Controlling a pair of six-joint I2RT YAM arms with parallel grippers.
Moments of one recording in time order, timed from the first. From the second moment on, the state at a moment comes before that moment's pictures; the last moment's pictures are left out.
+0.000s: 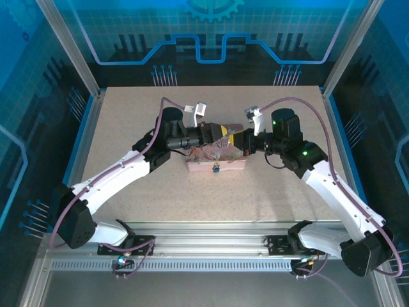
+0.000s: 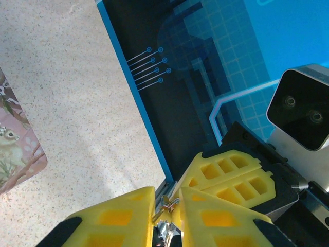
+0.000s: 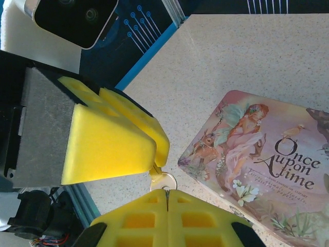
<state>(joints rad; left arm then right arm) -0.61 1.38 1.12 0.03 0.53 -0.96 0.46 1.12 1.10 -0.46 -0.48 0.30</state>
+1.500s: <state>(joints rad) -0.58 1.38 1.12 0.09 0.72 -0.90 0.37 1.08 0.95 -0.16 -0.79 0.50</state>
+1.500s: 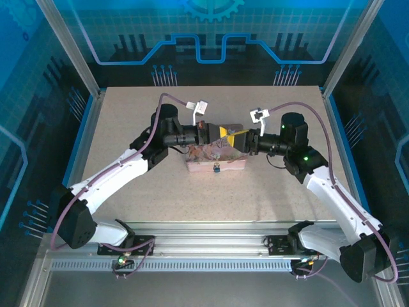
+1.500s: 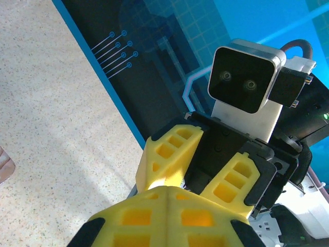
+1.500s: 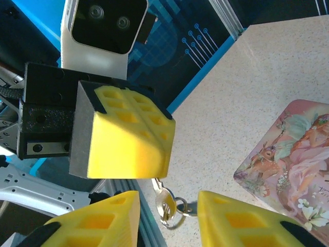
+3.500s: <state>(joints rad) -0.47 1.26 1.08 -0.03 0.47 -1.12 0.79 1.06 0.96 0.09 0.30 -0.75</state>
